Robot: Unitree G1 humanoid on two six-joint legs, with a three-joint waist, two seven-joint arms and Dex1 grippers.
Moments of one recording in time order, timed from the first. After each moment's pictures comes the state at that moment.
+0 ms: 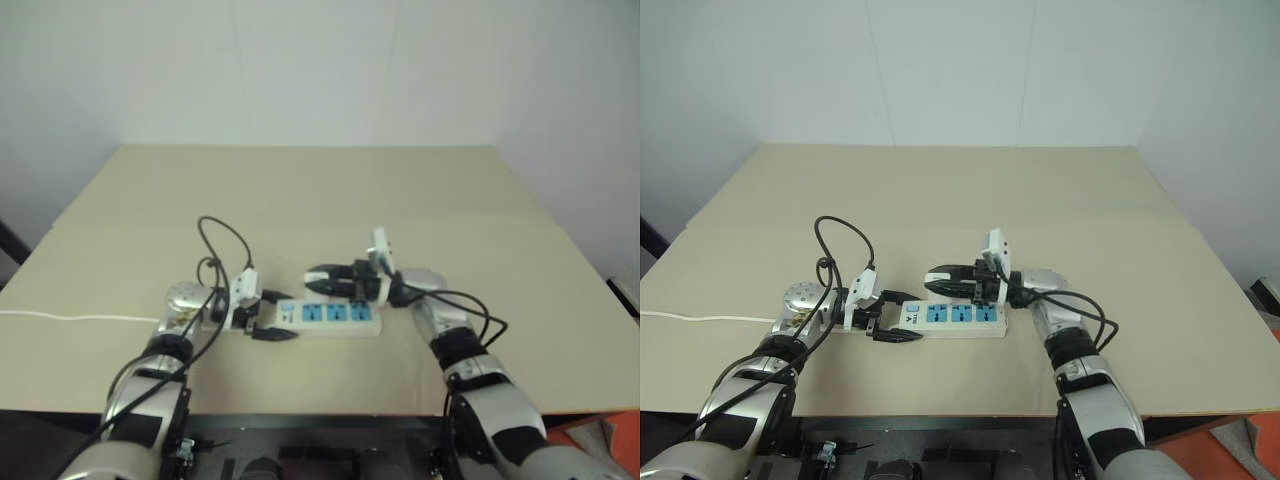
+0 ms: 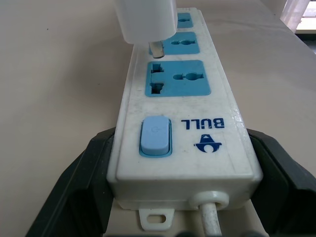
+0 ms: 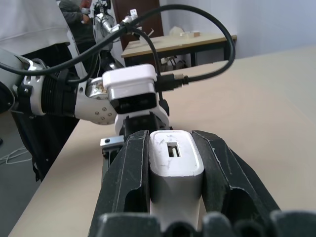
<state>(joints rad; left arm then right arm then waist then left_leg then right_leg) -0.80 0.41 -0.05 1.07 -0.12 -0.43 -1.57 -0.81 -0.19 0.10 0.70 0.37 -0.02 1.33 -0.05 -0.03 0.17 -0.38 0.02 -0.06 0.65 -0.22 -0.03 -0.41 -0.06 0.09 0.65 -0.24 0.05</state>
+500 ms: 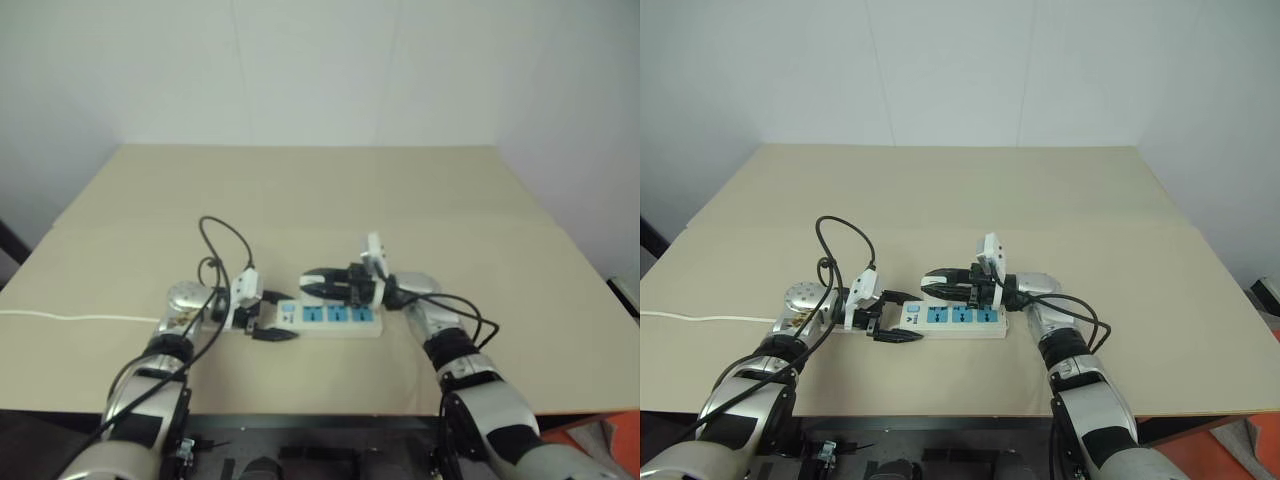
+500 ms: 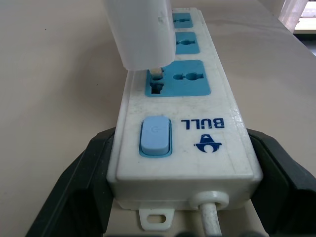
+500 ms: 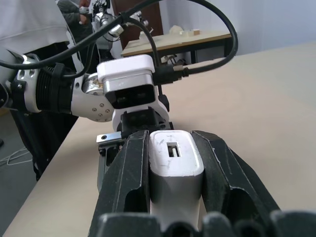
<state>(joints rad) -0.80 0.41 -0.06 1.07 -0.12 -0.43 -1.57 -0.82 -0.17 0.08 0.78 0.34 -0.08 1.33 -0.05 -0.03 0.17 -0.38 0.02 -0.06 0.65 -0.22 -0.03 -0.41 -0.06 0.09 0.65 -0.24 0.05</state>
